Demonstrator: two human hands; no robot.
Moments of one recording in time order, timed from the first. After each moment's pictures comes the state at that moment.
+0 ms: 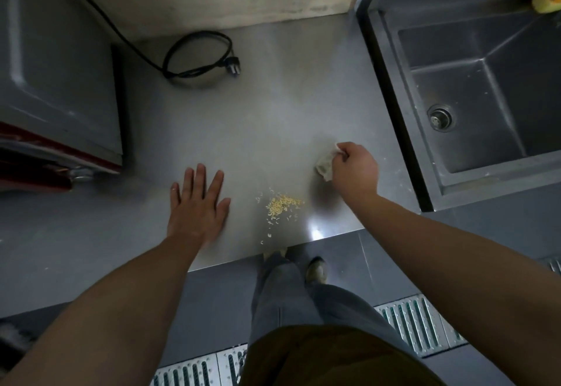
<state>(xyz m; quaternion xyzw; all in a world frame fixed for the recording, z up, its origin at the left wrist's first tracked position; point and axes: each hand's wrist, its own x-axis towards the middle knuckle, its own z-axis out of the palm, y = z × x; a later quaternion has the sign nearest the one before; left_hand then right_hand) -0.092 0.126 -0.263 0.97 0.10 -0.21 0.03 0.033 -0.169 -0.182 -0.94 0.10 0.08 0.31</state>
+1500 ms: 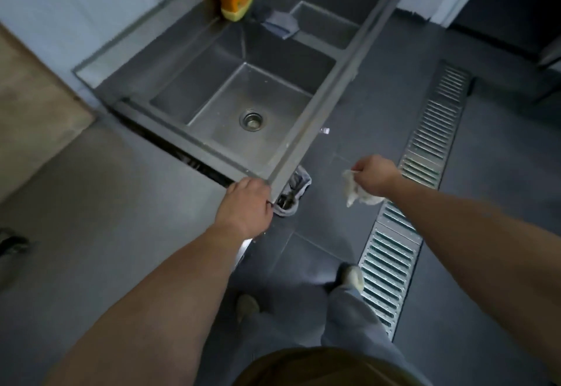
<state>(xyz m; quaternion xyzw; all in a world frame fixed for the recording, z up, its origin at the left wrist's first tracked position) 0.032 -0.275 -0.153 0.89 -0.44 -0.14 0.01 -0.086 -0.554 -0.122 -0.90 0.35 0.18 0.19</state>
